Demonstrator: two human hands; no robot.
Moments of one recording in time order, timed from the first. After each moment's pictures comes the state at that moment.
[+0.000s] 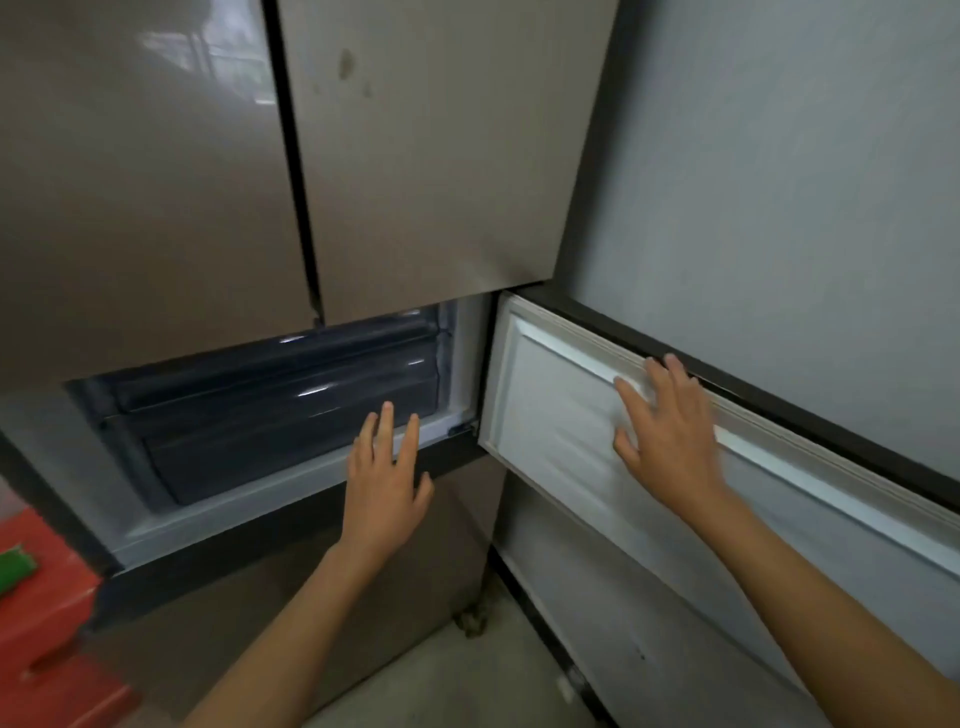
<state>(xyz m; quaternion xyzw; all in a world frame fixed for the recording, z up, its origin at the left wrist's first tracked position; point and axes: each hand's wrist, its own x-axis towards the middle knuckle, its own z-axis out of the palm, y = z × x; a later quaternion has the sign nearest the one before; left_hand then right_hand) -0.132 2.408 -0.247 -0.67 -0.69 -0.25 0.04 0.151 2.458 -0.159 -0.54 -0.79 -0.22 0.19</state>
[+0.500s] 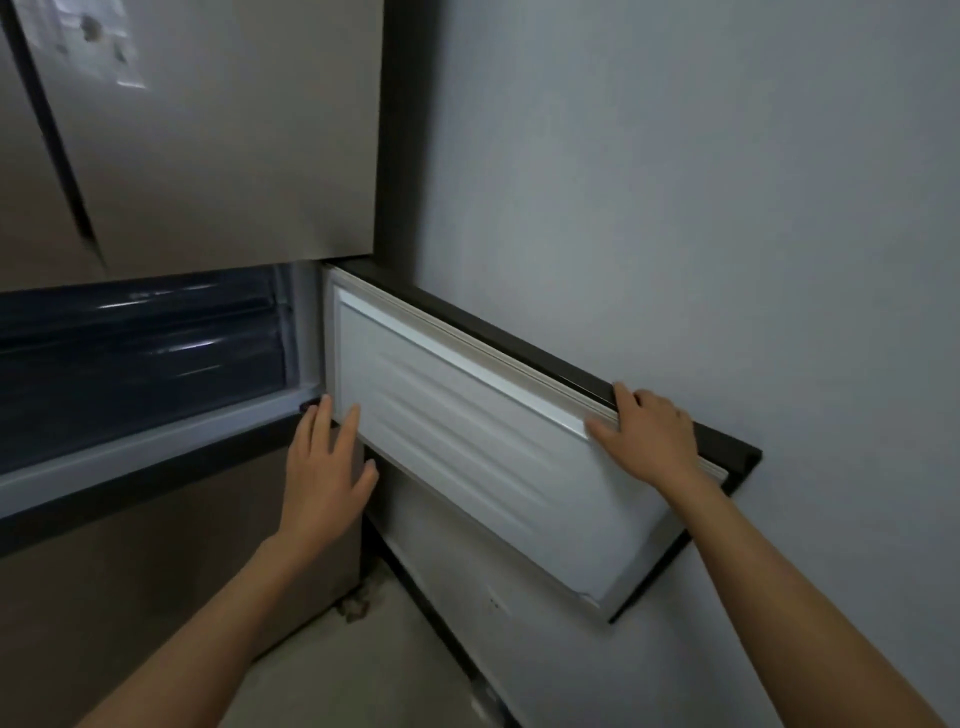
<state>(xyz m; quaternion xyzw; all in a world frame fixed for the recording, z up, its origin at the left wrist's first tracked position) 0.029 2.349 -0.227 -0.69 -0.65 -0.32 -0.03 0.341 2.361 -0.110 -0.73 -0.68 -0.08 0.02</state>
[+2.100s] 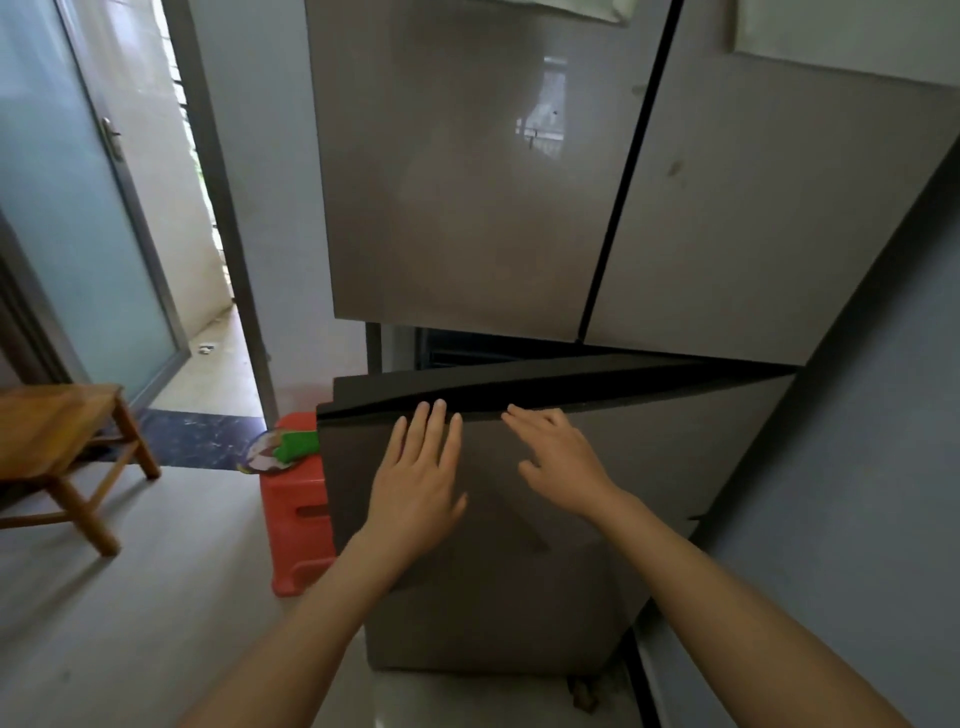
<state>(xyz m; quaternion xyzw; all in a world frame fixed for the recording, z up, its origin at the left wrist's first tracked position) -0.210 2.231 -0.175 -0.52 -0.84 -0.05 0.18 -0.095 2.363 -0.137 -0.23 -0.97 0.09 0.06</state>
